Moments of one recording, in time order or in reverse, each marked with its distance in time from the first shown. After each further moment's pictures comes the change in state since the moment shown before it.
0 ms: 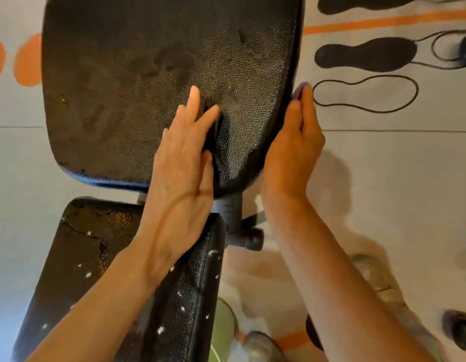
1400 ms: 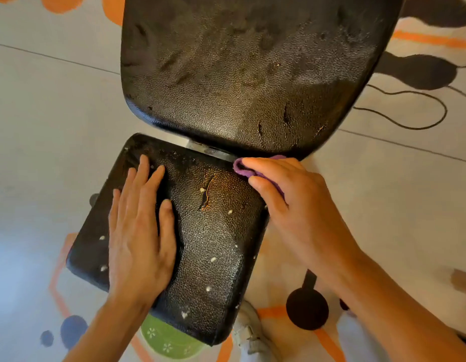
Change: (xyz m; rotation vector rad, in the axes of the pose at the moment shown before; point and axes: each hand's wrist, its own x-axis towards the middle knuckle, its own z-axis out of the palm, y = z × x) left_hand -0.155 -0.046 -0.042 0.185 0.148 -0.505; right_hand -0.095 -0.036 -0.031 -0.885 -0.955 -0.393
